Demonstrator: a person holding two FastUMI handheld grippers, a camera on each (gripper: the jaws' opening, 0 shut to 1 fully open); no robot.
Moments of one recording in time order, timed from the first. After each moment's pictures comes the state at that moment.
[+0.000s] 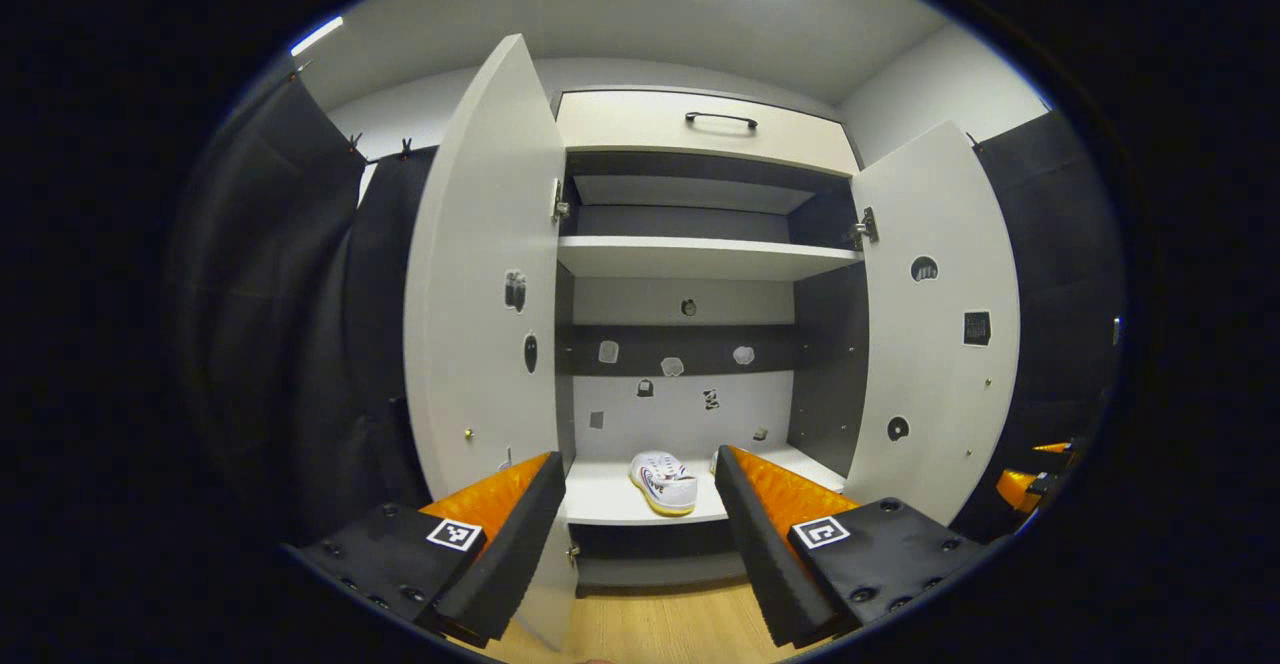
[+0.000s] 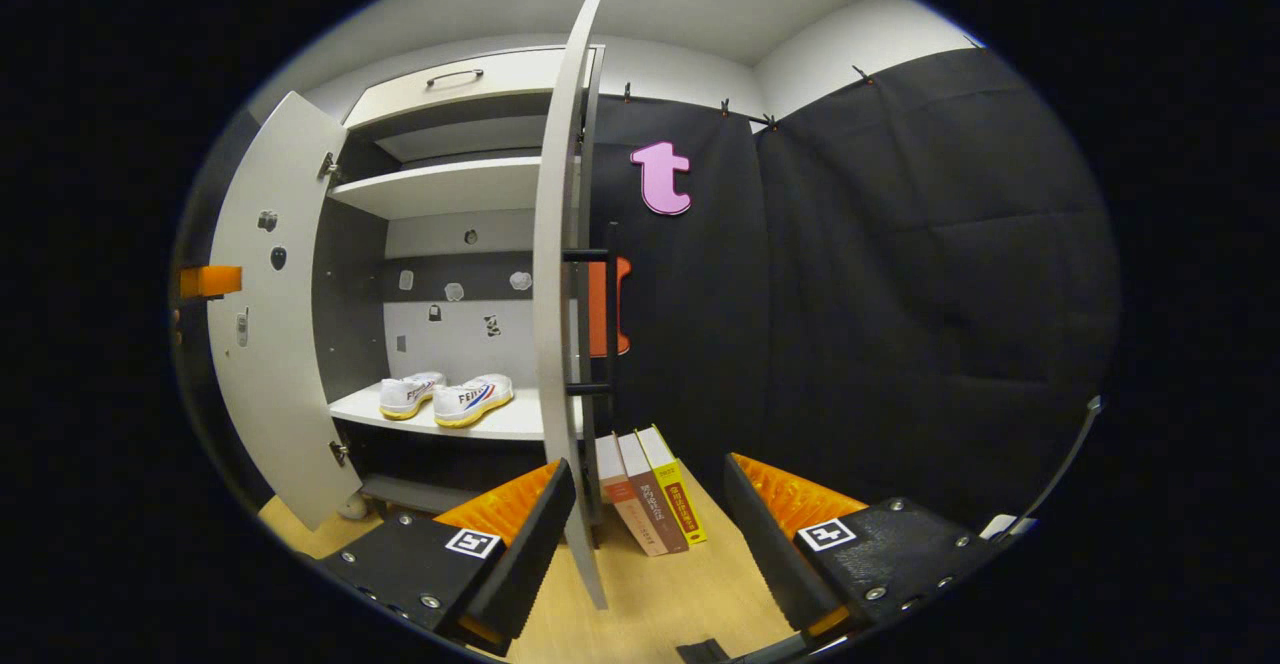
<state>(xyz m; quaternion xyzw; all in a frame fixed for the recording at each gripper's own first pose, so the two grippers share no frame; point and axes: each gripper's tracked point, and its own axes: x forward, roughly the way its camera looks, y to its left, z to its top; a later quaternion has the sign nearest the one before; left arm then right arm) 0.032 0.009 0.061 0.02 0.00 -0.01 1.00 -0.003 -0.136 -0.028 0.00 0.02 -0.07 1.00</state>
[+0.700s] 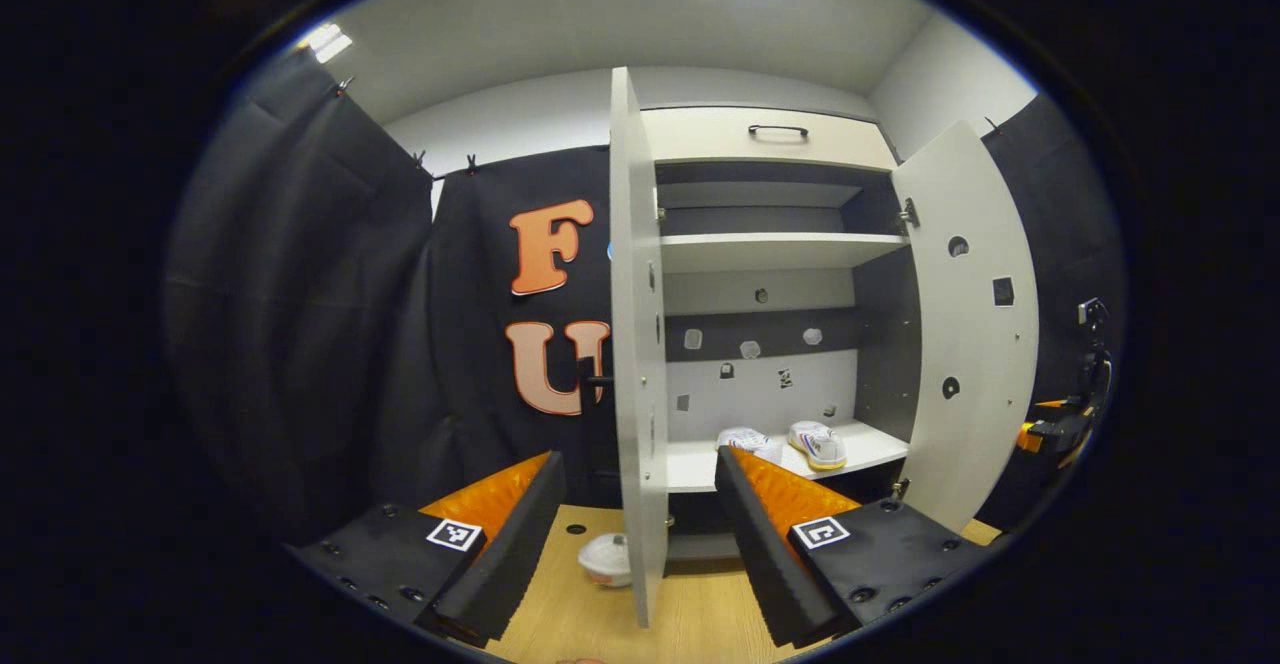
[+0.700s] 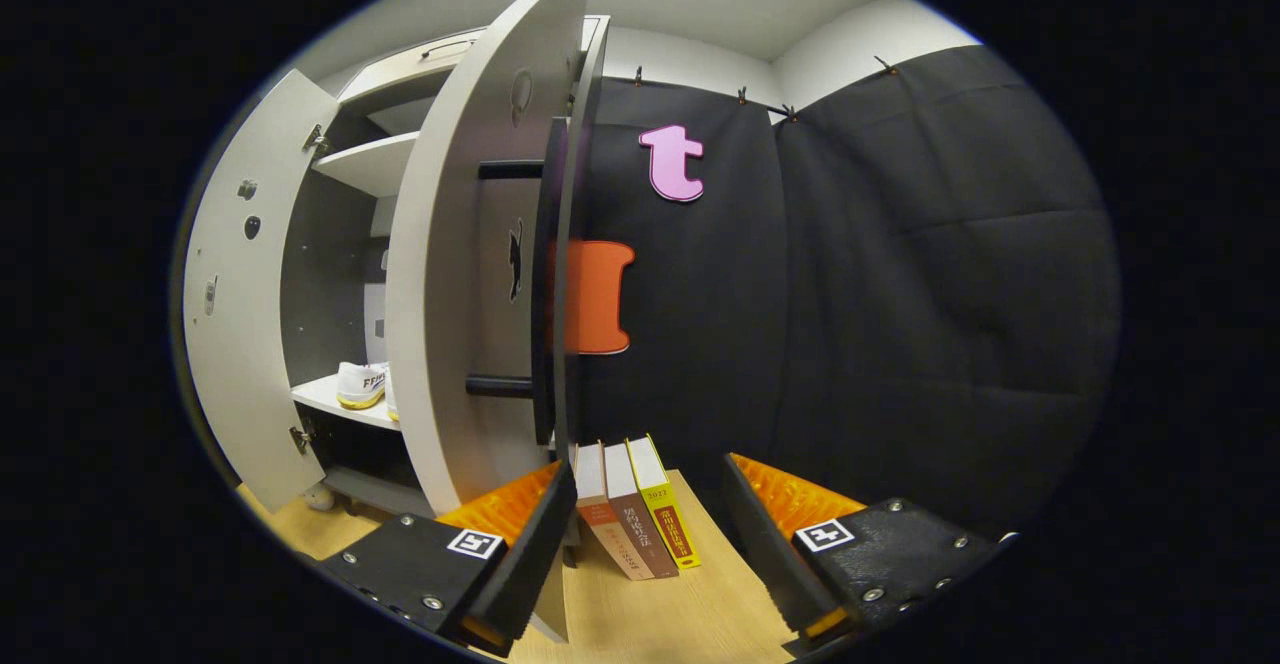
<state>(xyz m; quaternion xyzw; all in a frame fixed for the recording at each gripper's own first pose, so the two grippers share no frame) -0.045 0.108 0.050 0.04 0.00 0.08 1.00 0.079 -0.153 -0.056 -0.01 0.02 -0.05 1.00</state>
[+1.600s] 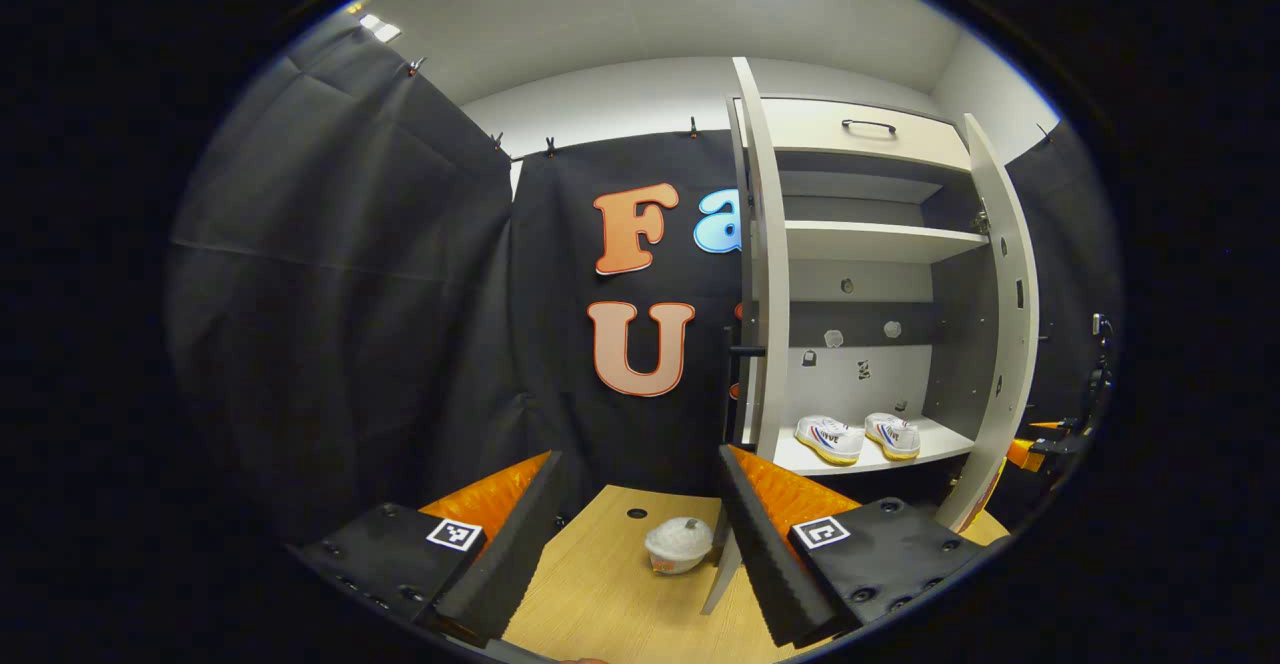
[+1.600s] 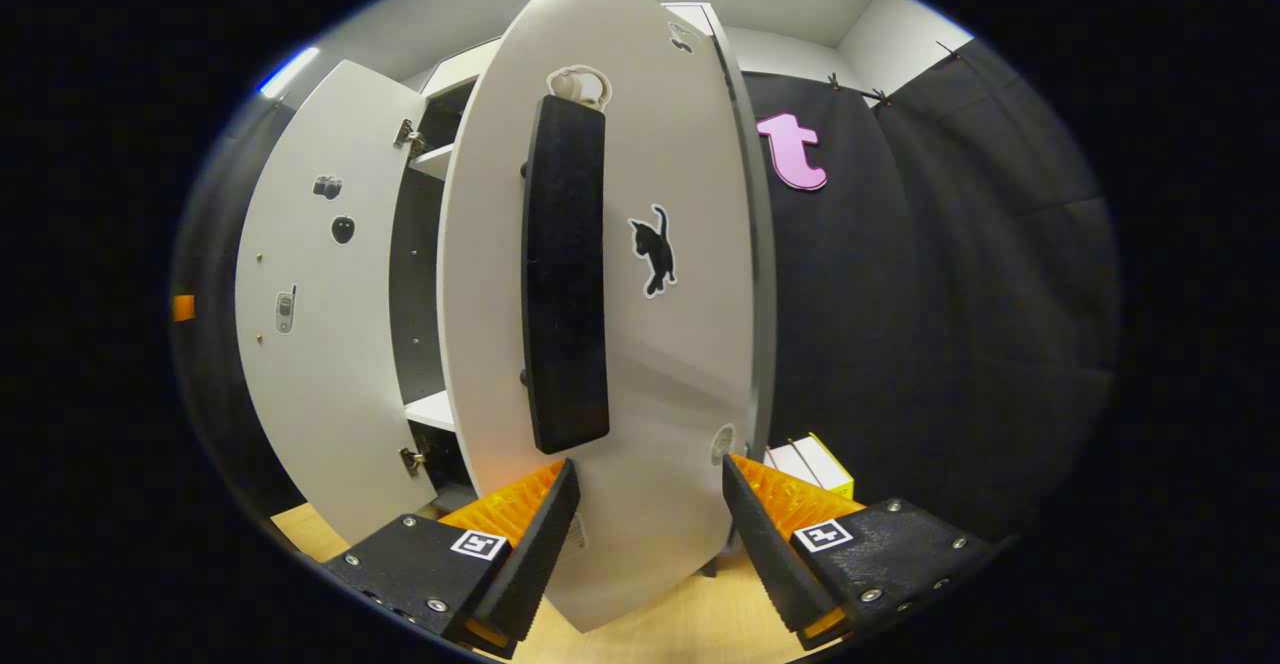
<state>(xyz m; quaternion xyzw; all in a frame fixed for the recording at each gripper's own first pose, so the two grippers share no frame) -0.074 0.195 0.032 0.02 0.01 0.17 0.99 0.117 0.028 -0.064 0.02 0.03 0.12 0.99</state>
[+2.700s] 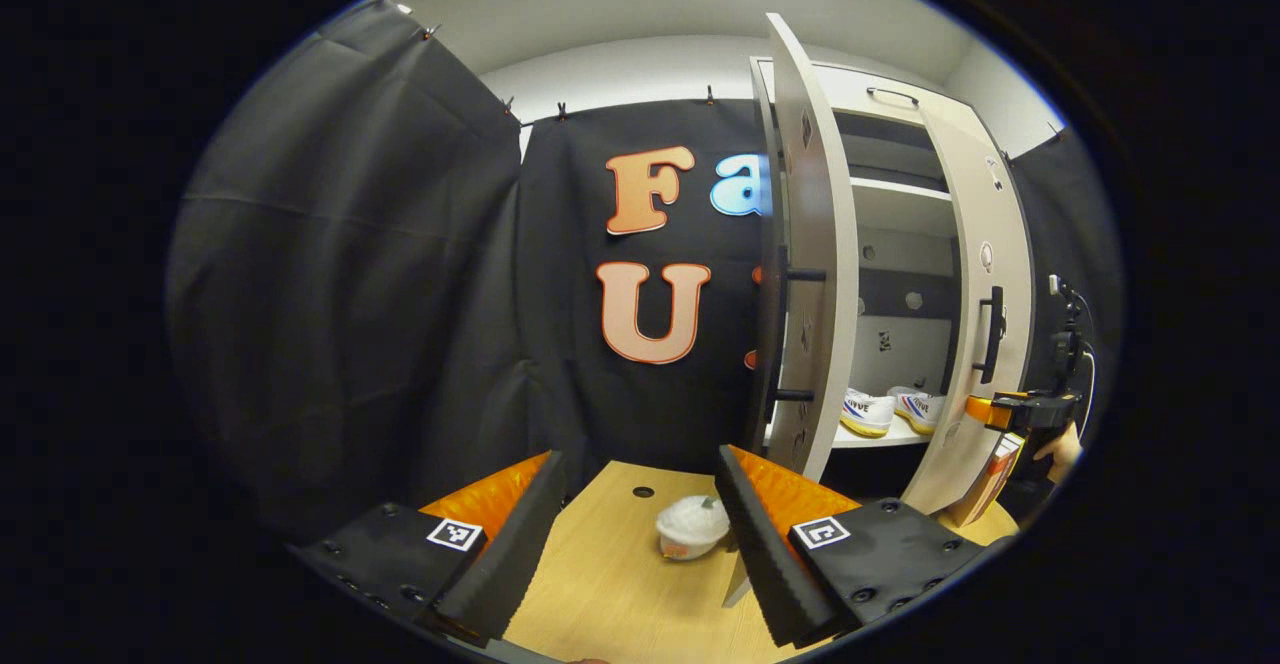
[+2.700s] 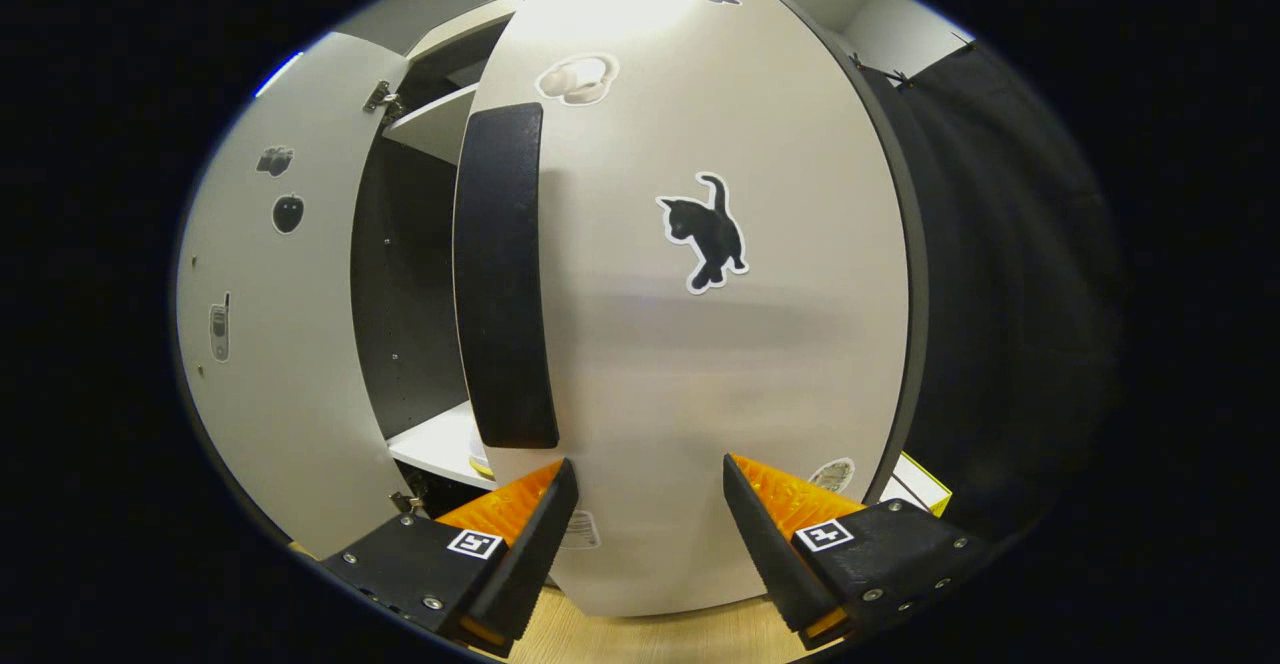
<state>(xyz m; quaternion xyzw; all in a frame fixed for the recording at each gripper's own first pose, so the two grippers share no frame) -0.033 0.229 -0.047 -0.01 0.05 0.15 0.99 0.178 0.084 -0.067 0.02 0.04 0.10 0.99</state>
